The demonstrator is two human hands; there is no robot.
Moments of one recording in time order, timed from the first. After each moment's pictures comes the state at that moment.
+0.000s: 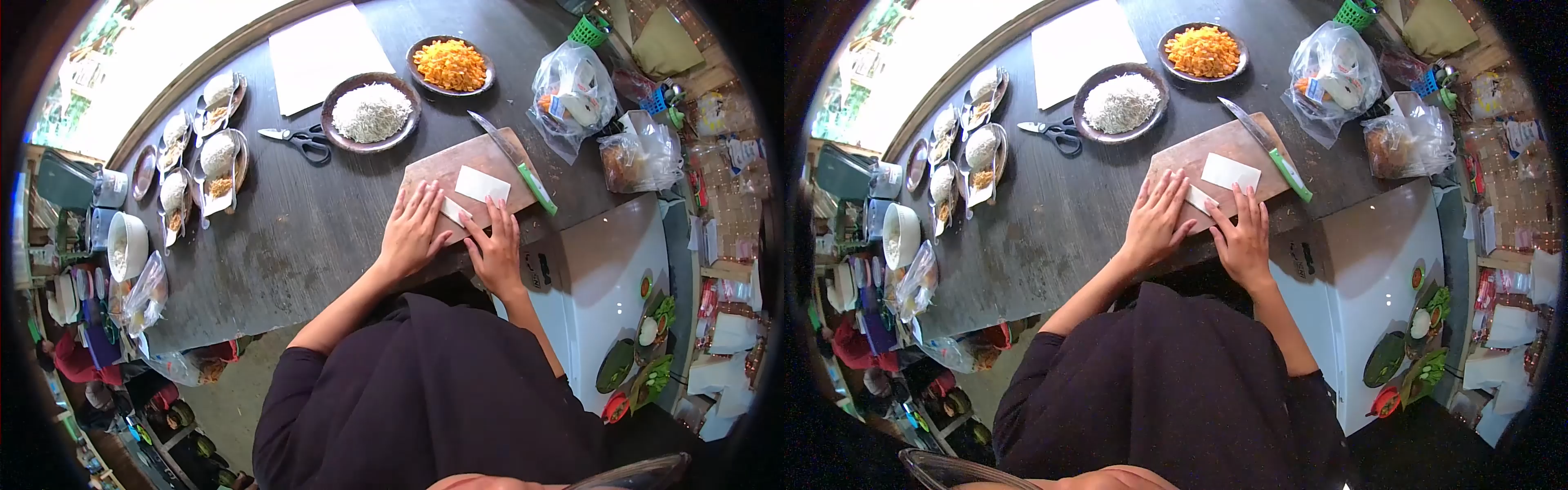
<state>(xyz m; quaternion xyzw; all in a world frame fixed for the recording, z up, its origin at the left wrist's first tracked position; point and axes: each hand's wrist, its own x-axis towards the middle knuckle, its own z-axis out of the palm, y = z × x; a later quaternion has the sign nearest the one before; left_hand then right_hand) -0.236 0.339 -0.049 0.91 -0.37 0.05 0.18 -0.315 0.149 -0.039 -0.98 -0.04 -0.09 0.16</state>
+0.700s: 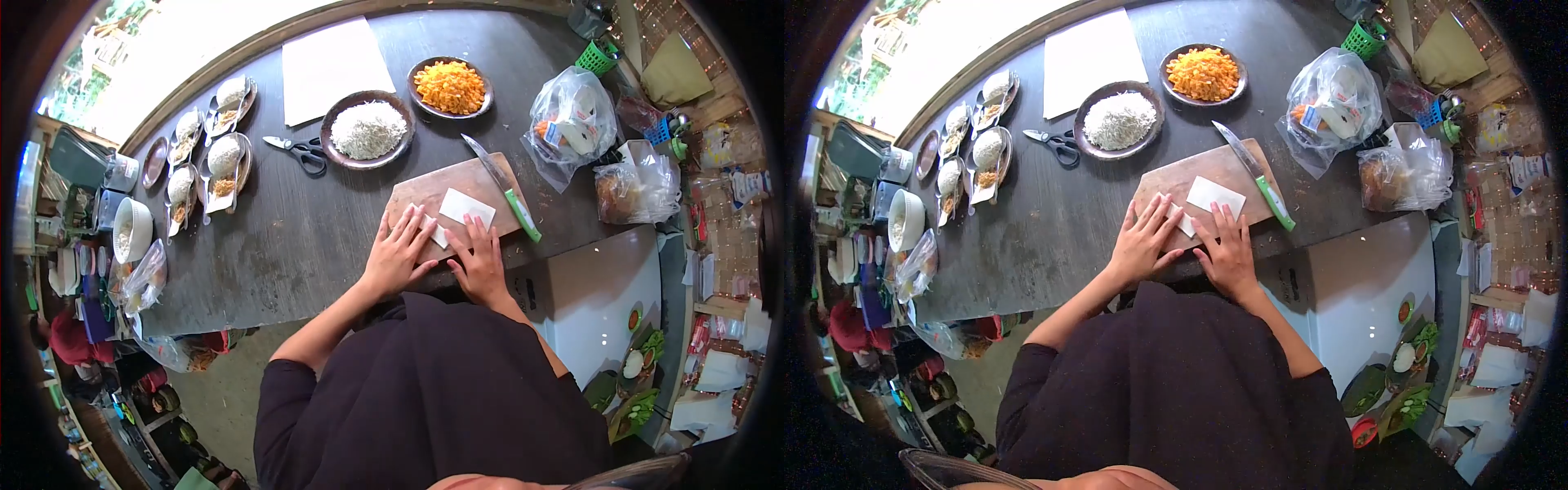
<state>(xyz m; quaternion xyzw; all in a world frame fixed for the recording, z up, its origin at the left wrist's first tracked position) -0.245 0.334 -0.041 0.92 -0.35 0.04 0.14 -0.296 0.117 -0.048 -0.96 -0.16 -0.09 0.20</state>
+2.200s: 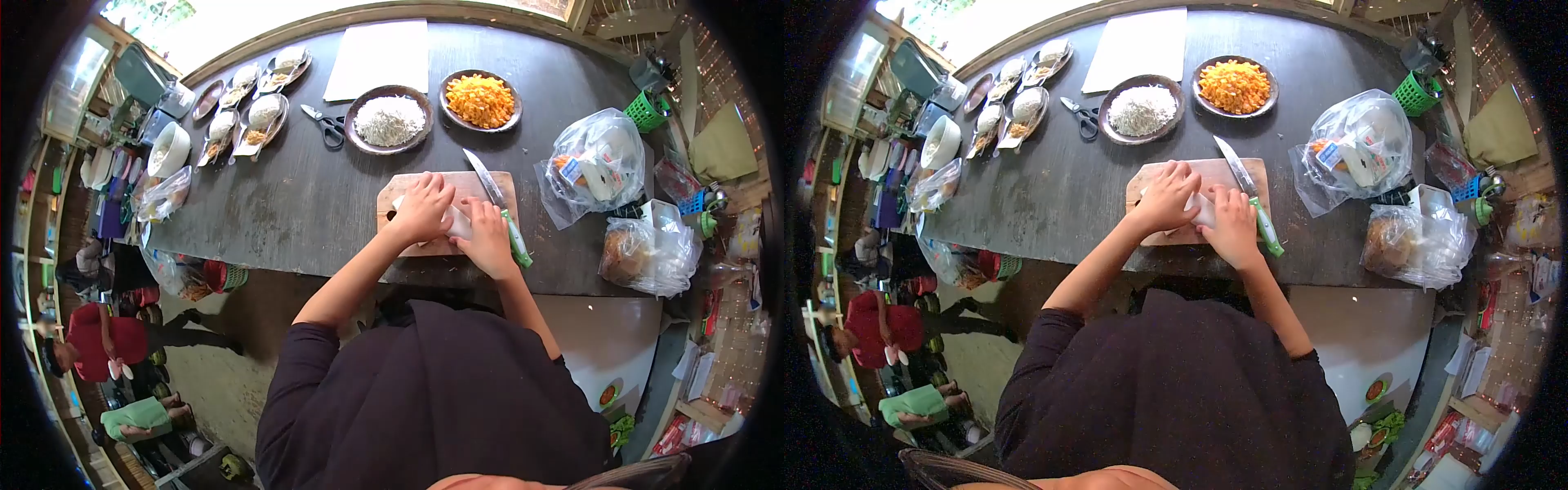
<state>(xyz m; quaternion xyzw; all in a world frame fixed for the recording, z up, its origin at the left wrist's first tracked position) -0.184 0.243 -0.029 0.96 -0.22 0.00 0.15 -0.214 0.063 -0.027 -0.95 -0.18 0.00 0.27</state>
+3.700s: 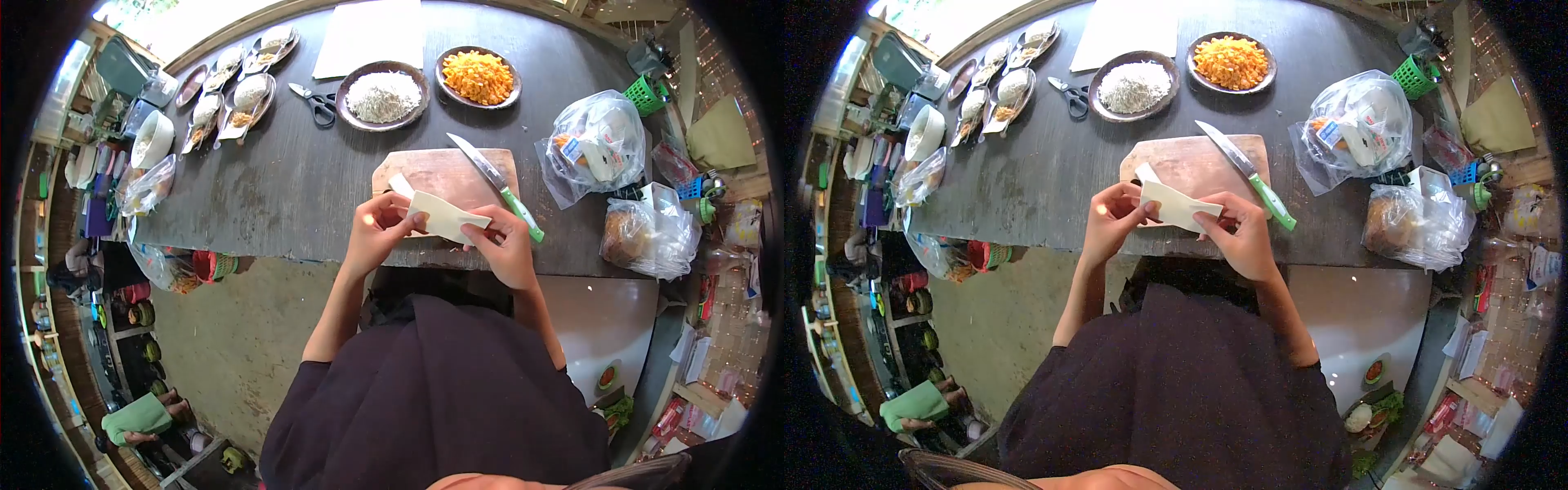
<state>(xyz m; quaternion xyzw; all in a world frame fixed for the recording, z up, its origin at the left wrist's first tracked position) -0.279 0.278 0.017 0.67 -0.02 -0.02 0.74 -0.258 0.049 0.023 -0.67 -0.13 0.13 0.72</state>
